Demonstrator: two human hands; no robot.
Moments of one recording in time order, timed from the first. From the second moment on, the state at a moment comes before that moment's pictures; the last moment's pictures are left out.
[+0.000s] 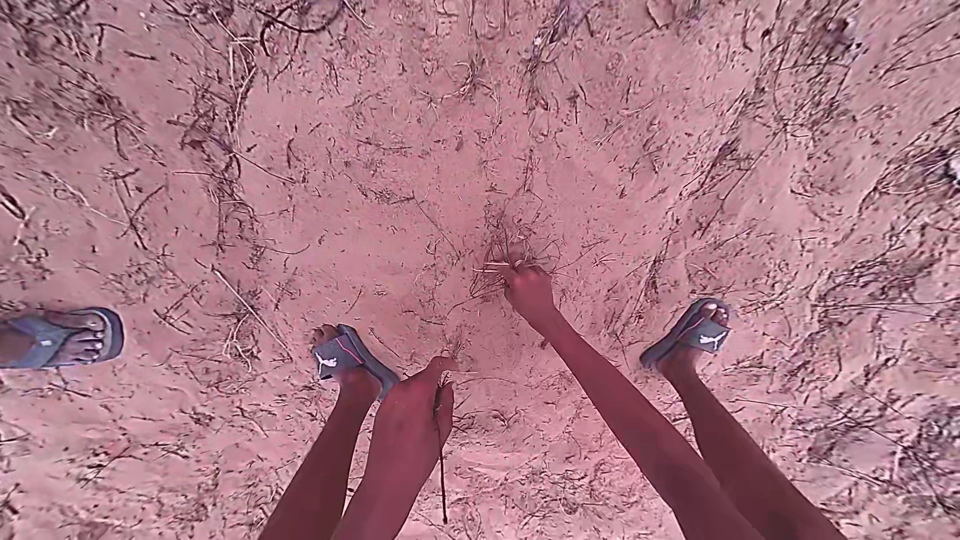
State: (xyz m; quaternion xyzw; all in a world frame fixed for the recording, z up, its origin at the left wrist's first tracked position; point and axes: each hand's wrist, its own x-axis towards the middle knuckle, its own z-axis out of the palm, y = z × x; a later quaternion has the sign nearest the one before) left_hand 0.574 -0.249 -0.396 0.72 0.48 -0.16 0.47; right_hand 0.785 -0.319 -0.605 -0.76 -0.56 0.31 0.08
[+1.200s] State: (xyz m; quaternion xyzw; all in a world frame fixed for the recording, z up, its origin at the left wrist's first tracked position) left_hand 0.498 -0.292 -0.559 0.54 0.65 -0.26 0.48; right_hand 0.873 -0.399 -0.660 -0.91 -0.22 0.35 0.01
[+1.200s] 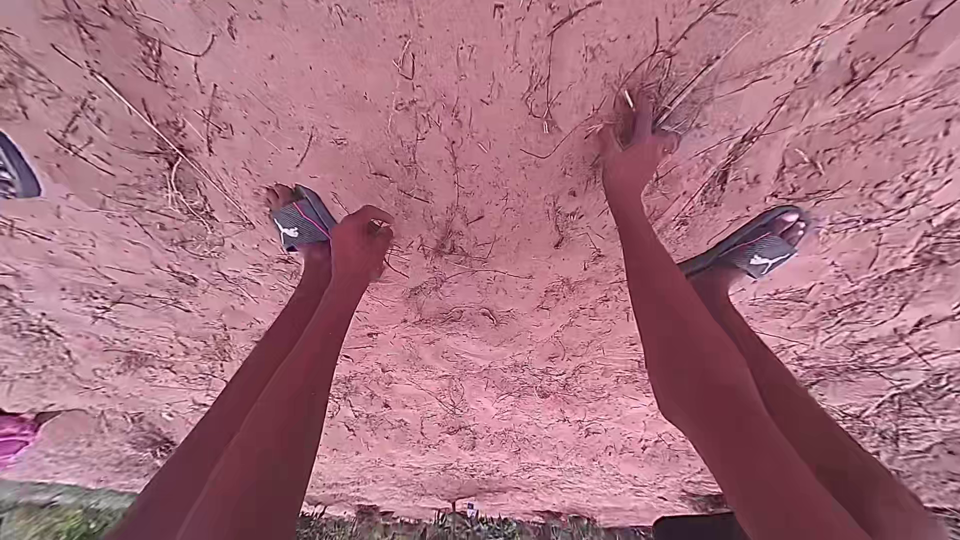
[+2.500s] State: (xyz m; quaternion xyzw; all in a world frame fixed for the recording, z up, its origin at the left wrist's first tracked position) left_hand 0.452 -0.574 -0.666 0.02 0.90 -0.09 0.42; right_hand 0.739 -0.671 -0.652 -0.81 0.35 0.42 0.21
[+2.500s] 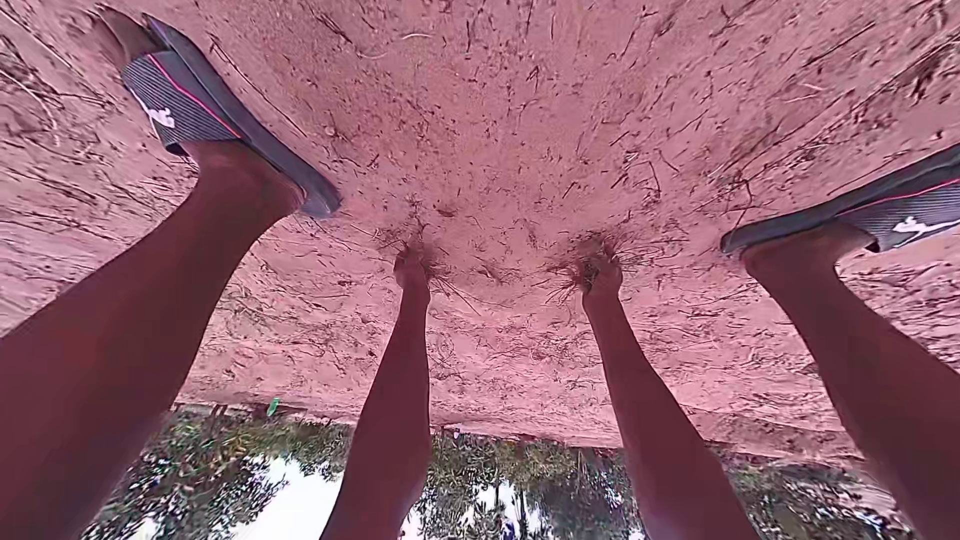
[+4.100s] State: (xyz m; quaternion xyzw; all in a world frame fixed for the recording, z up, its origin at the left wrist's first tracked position) left_hand 0.647 -0.410 -0.681 0.29 0.83 0.08 0.46; right_hand 0.742 -0.463 -0.666 -0.92 -0.13 0.37 0.05
